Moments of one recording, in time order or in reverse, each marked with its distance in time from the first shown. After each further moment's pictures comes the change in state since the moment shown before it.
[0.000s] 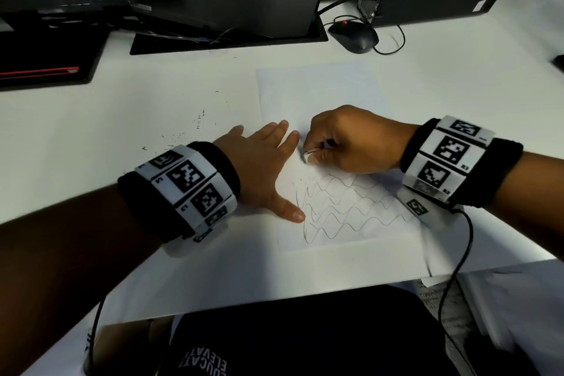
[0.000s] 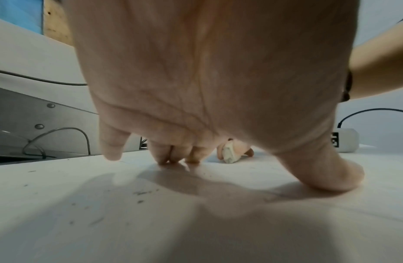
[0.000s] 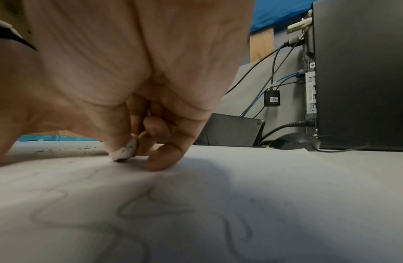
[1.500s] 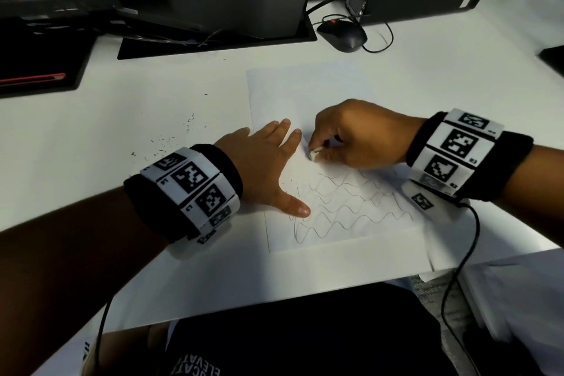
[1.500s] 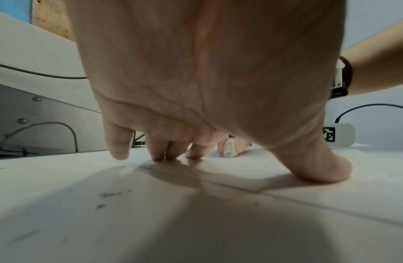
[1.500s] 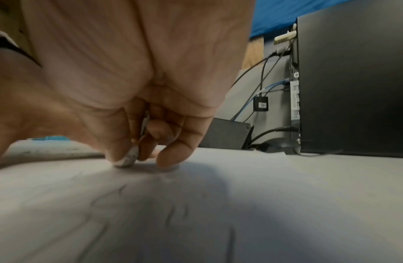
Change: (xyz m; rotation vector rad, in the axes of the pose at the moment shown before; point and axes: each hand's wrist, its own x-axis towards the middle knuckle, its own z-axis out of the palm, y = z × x) left_hand 0.010 0.010 -0.004 0.027 0.030 0.042; right_hand -0.015 0.008 -0.008 -0.038 0.003 0.022
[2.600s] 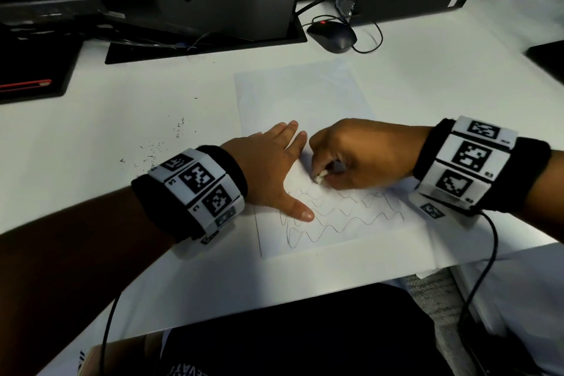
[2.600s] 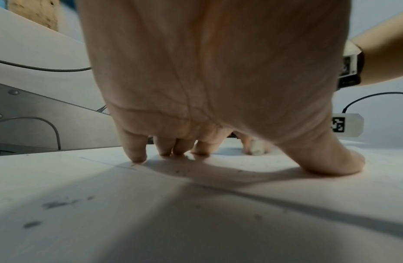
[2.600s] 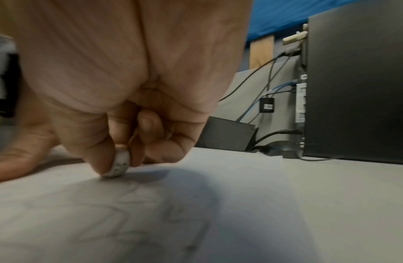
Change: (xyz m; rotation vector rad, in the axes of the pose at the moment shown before) left_hand 0.010 0.012 -0.009 -0.050 -0.007 0.079; right_hand -0.014 0.000 -0.002 -0.052 -0.138 -0.103
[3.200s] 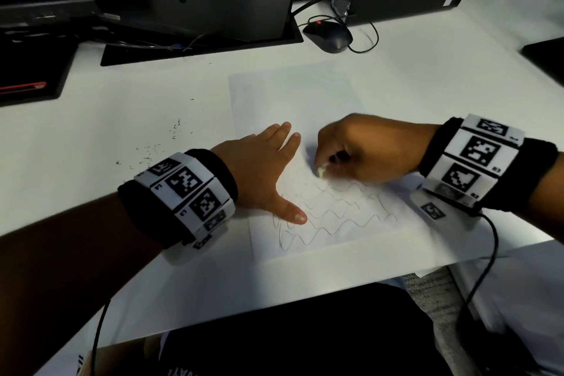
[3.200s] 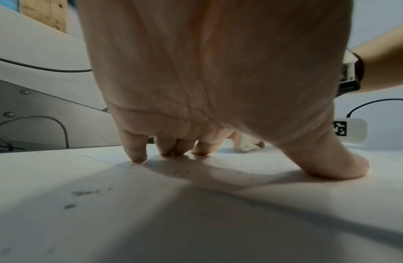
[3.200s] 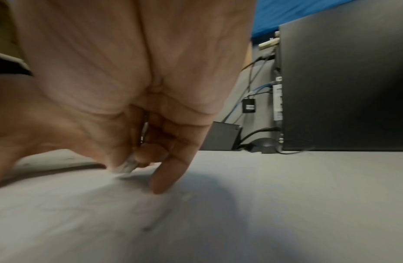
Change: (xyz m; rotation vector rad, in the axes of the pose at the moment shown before) left_hand -0.006 -0.003 0.001 0.011 -0.017 -0.006; right_hand -0.010 0.006 0.002 0.051 0.057 0.091
